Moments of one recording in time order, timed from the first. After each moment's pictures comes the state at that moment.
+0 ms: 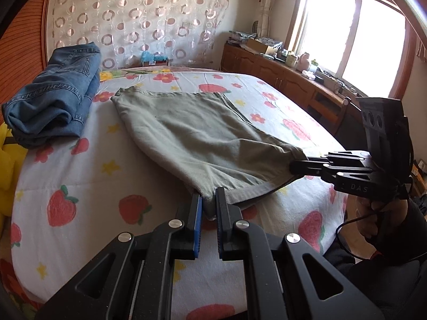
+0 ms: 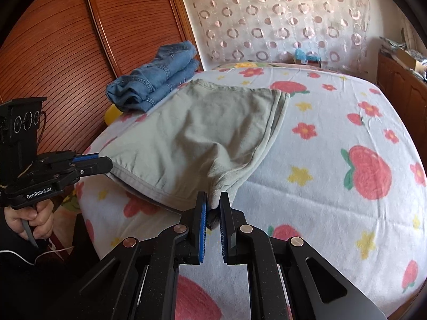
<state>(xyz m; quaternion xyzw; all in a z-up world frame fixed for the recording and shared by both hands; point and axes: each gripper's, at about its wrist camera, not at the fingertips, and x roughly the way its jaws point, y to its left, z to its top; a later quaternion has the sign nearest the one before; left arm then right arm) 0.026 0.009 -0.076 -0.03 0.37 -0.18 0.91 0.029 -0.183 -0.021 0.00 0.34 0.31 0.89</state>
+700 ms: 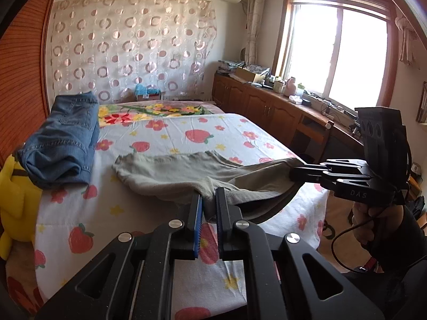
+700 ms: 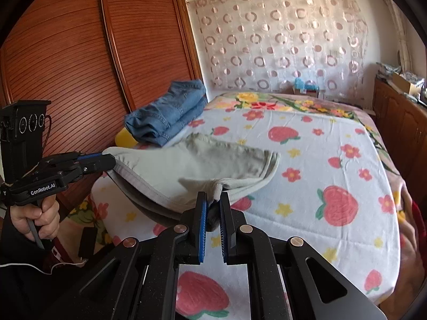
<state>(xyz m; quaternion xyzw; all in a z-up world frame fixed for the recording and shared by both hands) 0.001 0.004 -0.006 -0.03 0.29 -0.20 0.94 -0.020 -0.208 0.046 -0.01 0.27 0.31 0.91</state>
